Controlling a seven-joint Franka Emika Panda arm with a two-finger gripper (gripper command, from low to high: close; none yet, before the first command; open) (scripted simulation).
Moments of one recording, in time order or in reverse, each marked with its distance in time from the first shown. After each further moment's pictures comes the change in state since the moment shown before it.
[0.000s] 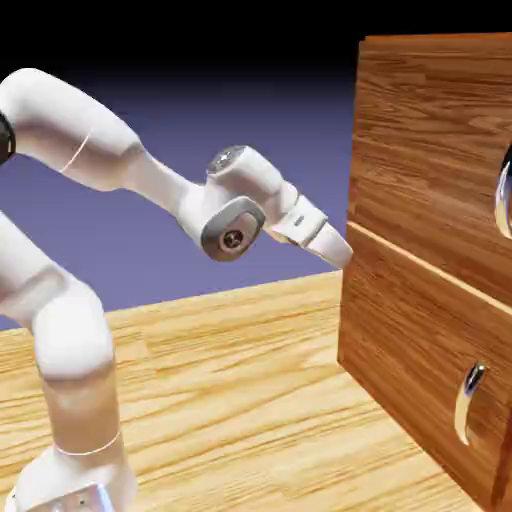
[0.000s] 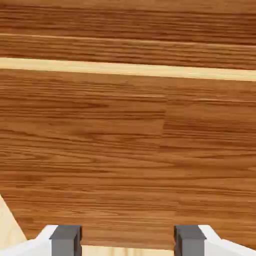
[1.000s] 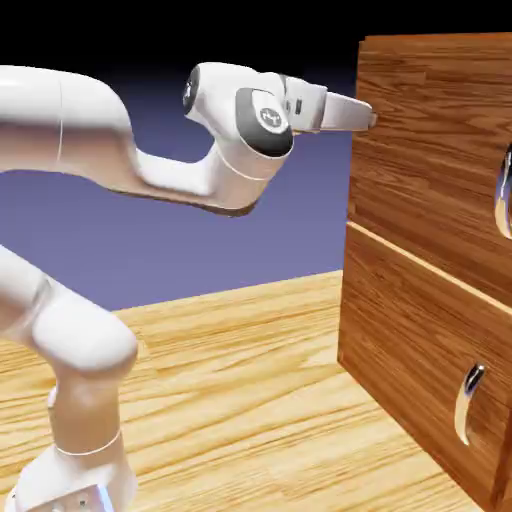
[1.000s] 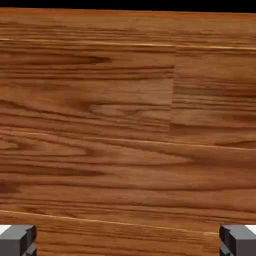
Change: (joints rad) arm 0.469 -0.172 -0.565 0.410 -1.305 0.101 0.926
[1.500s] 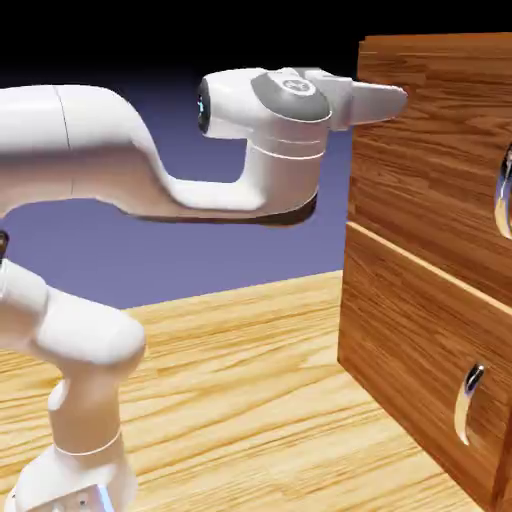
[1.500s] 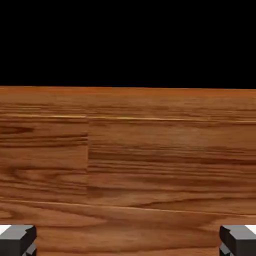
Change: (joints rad) arm 0.235 -0.086 -0.283 0.205 -0.652 0.051 0.463
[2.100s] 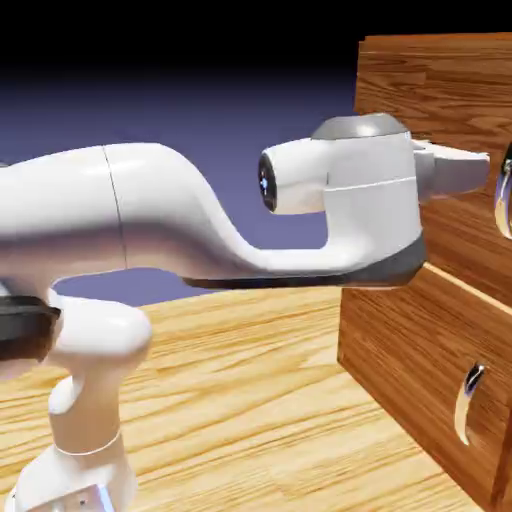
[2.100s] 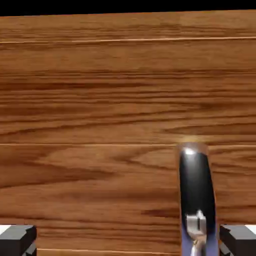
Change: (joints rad) arm 0.281 -0.103 -0.339 0.246 -0.783 0.061 0.556
